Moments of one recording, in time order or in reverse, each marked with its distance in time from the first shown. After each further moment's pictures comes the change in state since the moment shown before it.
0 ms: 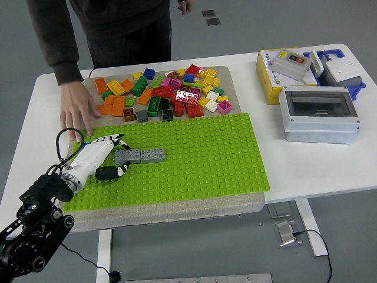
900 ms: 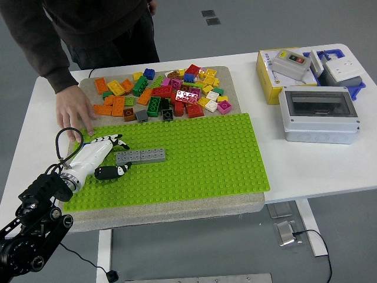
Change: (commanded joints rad) left arm -0.004 0.005 -0.002 0.000 0.010 -0.013 0.009; right arm 0.000 0.001 -0.001 0.000 0.007 -0.004 0.005
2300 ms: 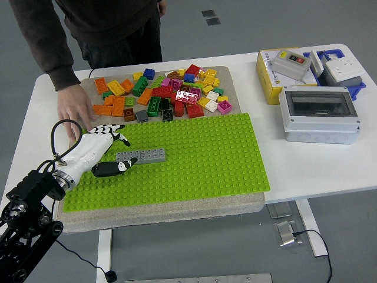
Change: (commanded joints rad) left arm 0.047 0.115 0.063 -0.231 0.065 0.015 0.042; right arm -0.001 -0.005 0.019 0.000 -0.003 -0.003 0.001
